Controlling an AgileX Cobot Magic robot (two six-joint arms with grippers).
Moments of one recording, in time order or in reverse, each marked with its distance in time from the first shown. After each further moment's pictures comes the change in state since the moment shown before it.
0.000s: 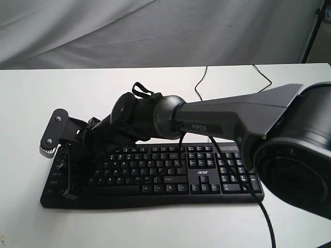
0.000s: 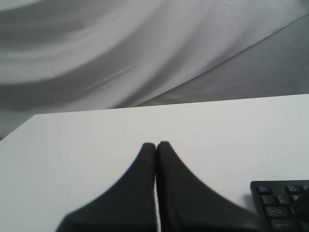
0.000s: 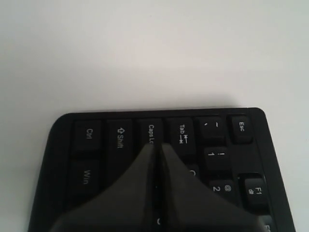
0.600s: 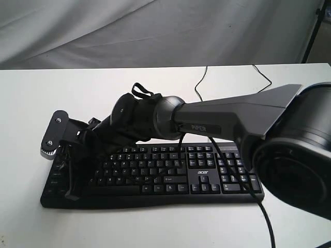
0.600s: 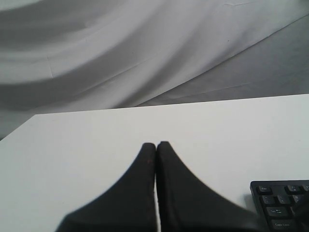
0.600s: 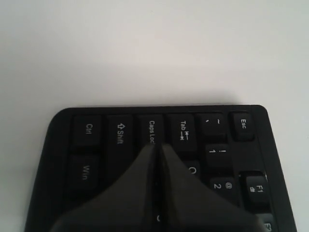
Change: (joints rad) left arm 0.000 0.000 0.000 0.000 0.000 0.000; right arm 0.000 0.002 0.000 -0.015 0.000 -0.005
